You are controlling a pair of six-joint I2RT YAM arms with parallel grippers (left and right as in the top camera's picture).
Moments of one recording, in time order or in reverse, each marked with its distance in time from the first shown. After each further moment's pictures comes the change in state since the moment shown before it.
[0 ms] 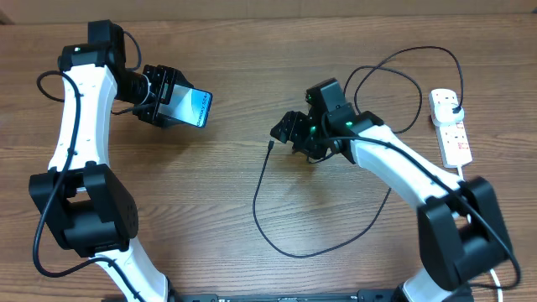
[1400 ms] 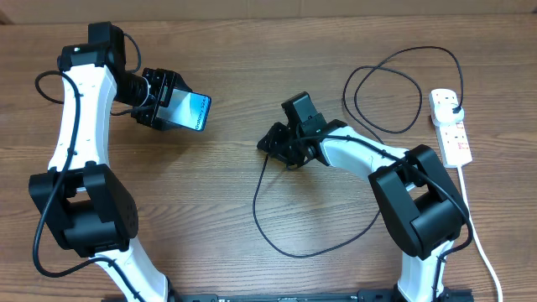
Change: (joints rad) left arm 0.001 0.000 0.000 -0.034 -0.029 0.000; right arm 0.077 0.218 0.017 0.180 -0.016 0.117
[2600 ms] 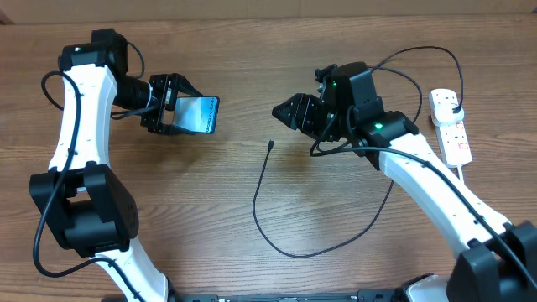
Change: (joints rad) left arm -0.008 0.000 0.000 -0.140 0.184 -0.053; right arm -0.127 -0.449 -0.009 -0.141 -0.123 -0.205
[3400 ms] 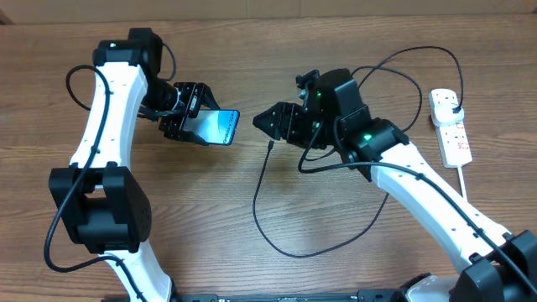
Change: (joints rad) left arm -0.138 0.000 0.000 -0.023 -0.171 -0.127; right arm 0.107 -0.029 0.000 0.024 -0.008 0.034
